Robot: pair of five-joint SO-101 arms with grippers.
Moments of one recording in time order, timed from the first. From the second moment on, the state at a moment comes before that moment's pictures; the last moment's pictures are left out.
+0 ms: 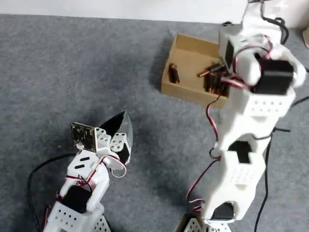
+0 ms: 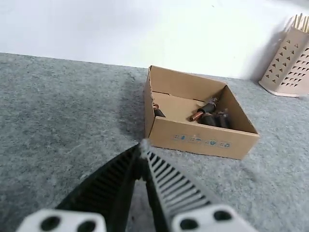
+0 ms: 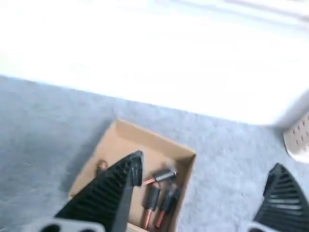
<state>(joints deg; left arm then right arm) 18.3 -102.8 95.7 26.7 20.1 -4.6 20.0 -89.5 99.9 13.1</state>
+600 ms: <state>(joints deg) 14.8 -102.8 88.0 36.4 20.2 -25.6 -26.7 -27.0 100.0 13.1</state>
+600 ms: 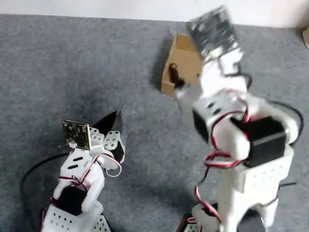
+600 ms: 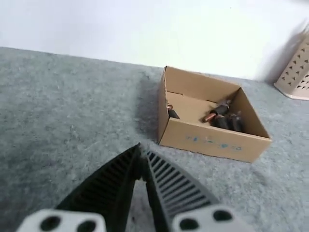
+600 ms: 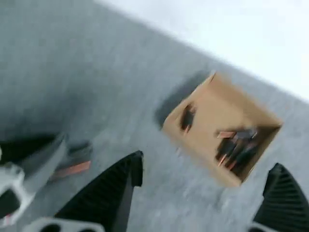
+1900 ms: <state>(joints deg) 10.9 -29.8 37.1 59.4 14.9 -34.8 -70.2 75.9 50.2 13.1</state>
